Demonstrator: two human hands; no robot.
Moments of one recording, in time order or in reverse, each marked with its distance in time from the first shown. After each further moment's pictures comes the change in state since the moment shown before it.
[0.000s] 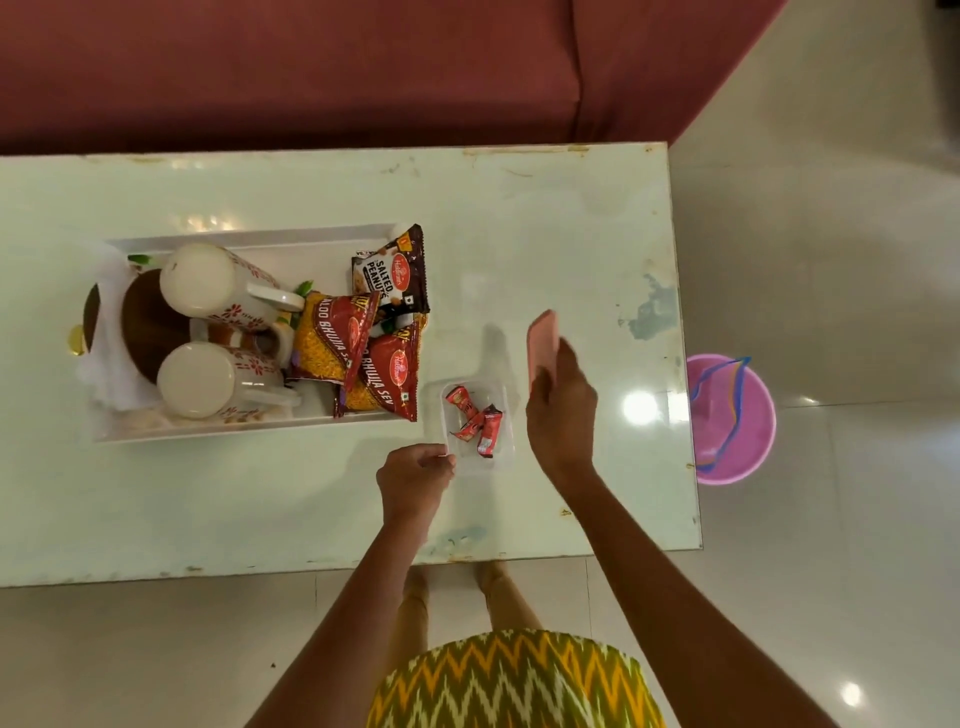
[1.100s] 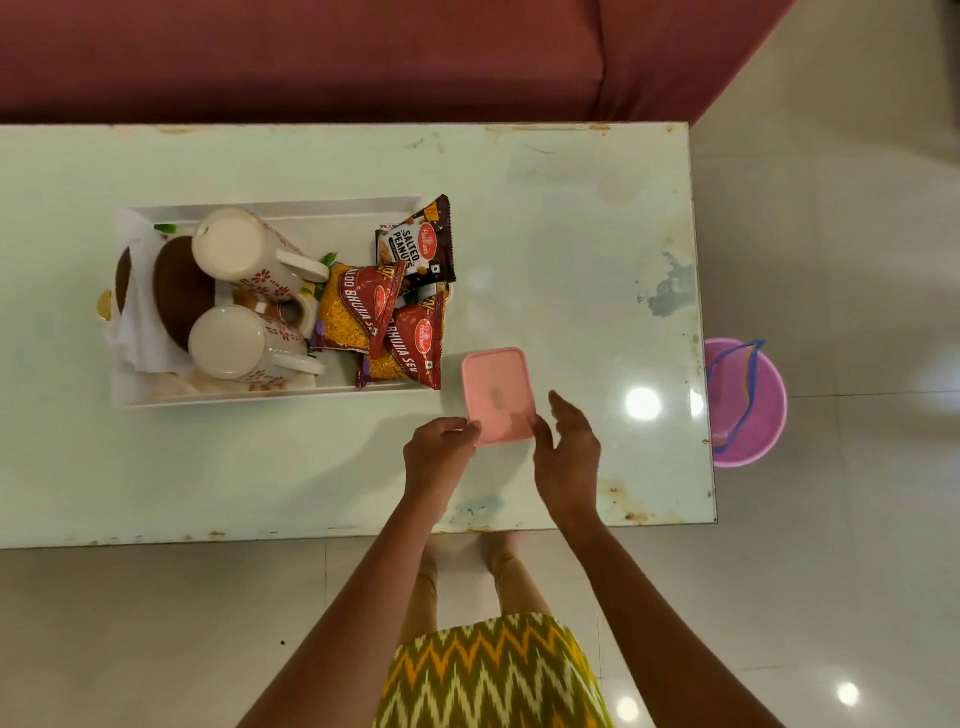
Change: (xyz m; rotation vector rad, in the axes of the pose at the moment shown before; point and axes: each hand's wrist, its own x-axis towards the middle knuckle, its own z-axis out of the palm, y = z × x) left_hand -0.004 -0.011 -0.007 -0.024 -0.114 0.013; right_hand -0.073 0.030 0.017 0.065 -0.112 0.196
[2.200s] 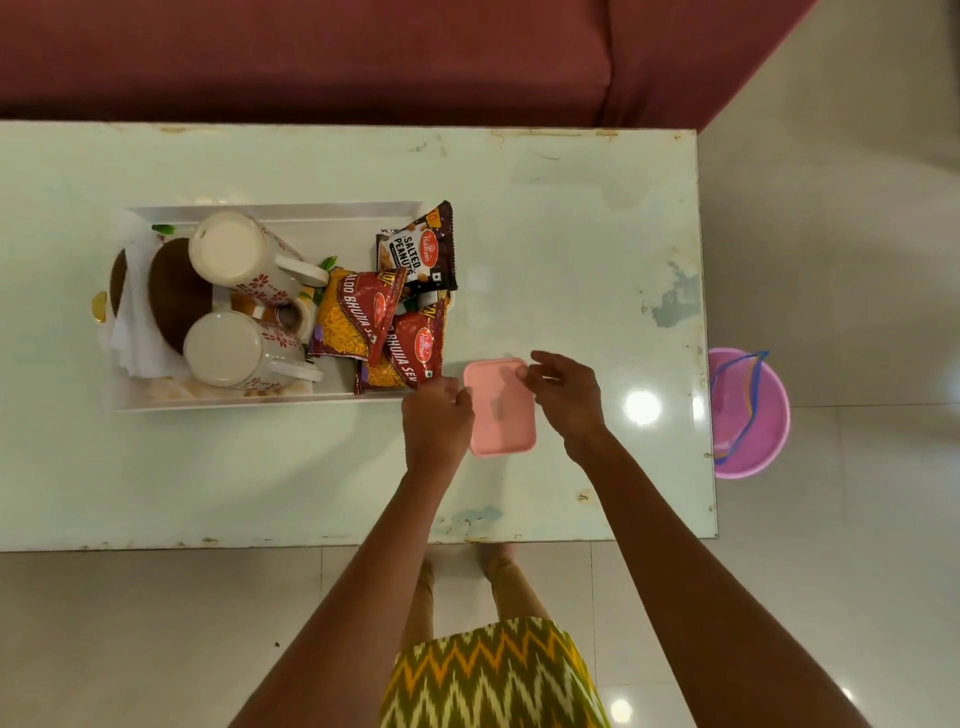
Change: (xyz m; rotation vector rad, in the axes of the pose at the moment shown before) left_hand 0.015 0.041 0.001 0.245 0.235 0.323; right_hand 0.070 -0.034 -0.010 0.252 -0.217 0.225
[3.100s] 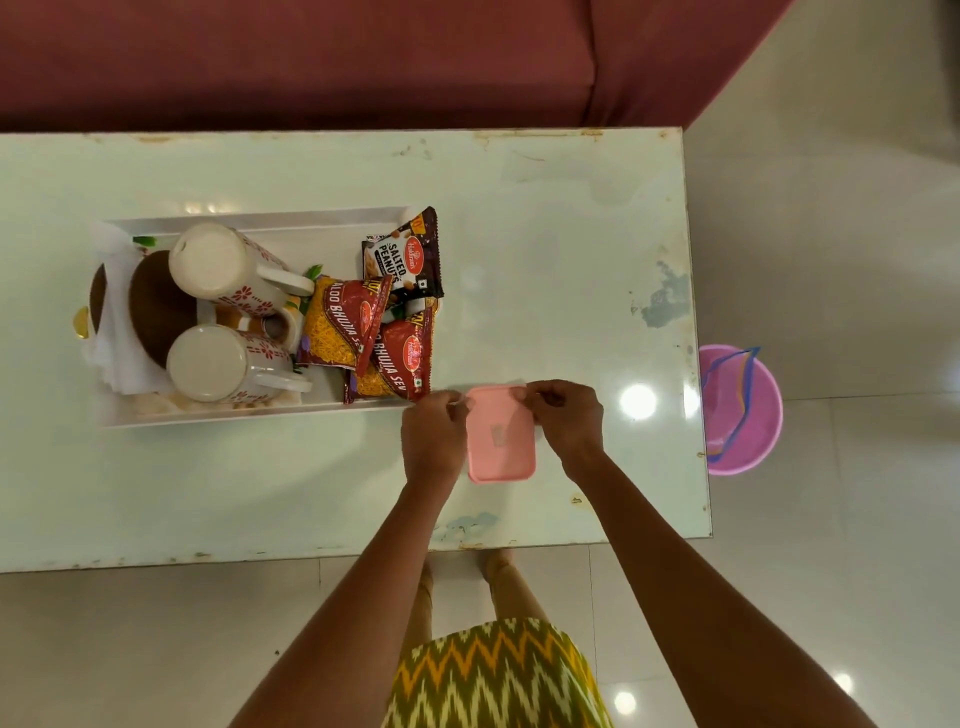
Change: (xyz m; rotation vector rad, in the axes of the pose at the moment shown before) left_hand 0.007 -0.013 0.017 0.110 -0.048 0.069; right_hand 0.002 0.023 -0.007 -0.022 0.067 0.027
